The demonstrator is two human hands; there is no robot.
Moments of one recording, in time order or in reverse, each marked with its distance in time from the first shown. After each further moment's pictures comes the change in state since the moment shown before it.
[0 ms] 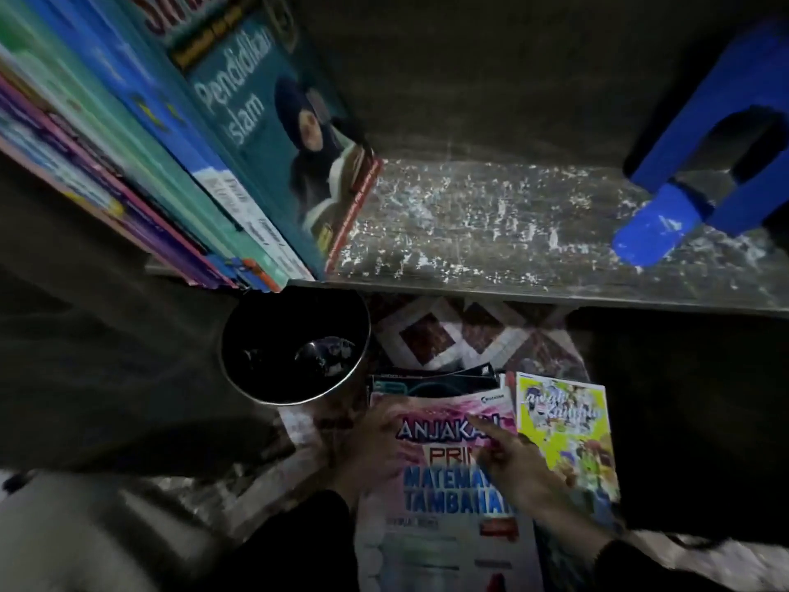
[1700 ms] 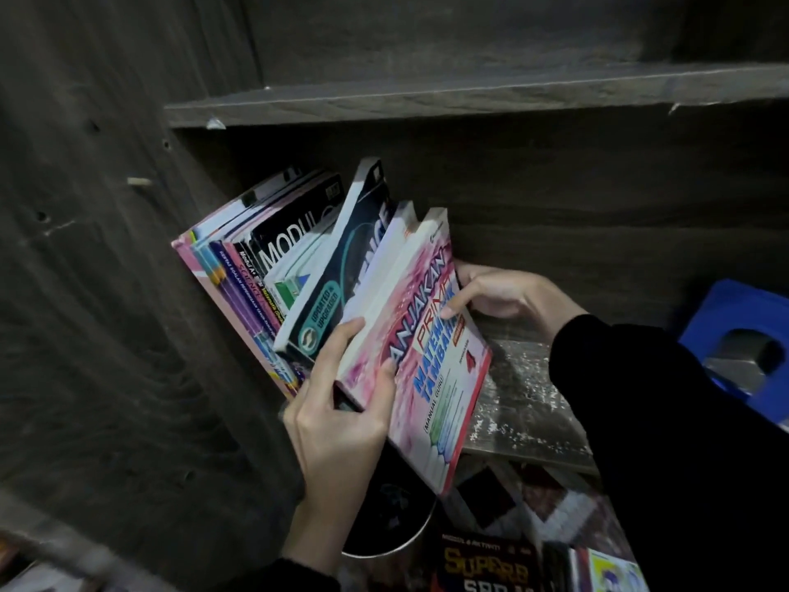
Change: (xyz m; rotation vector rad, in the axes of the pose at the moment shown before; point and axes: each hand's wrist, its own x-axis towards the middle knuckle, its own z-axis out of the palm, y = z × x) left_hand -0.163 0.244 -0.061 0.376 1.141 1.360; right_hand 0.118 -0.356 -0.211 0.265 -0.529 -0.516
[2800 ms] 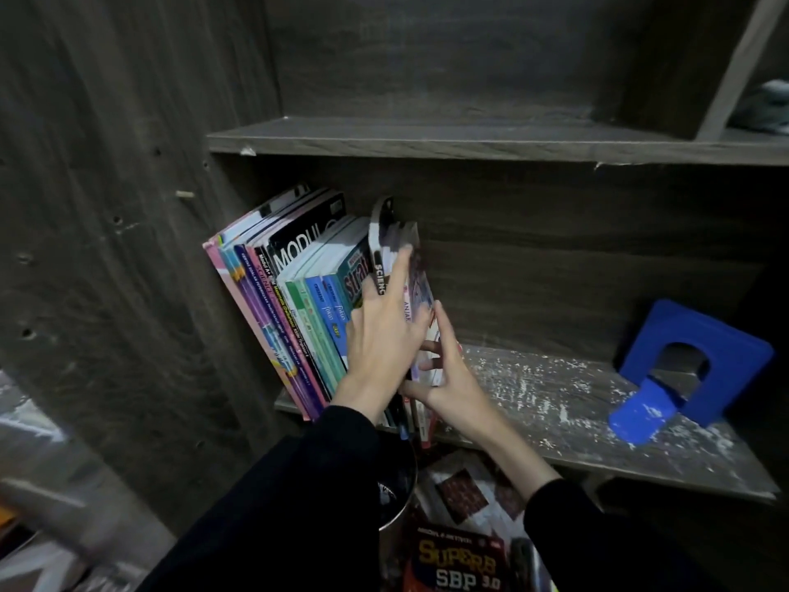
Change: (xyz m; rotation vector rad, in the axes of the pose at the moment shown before) left_hand 0.054 0.038 0.046 0.345 -0.479 -0.111; right_hand -0.081 0.030 0.139 -0.047 0.535 -0.202
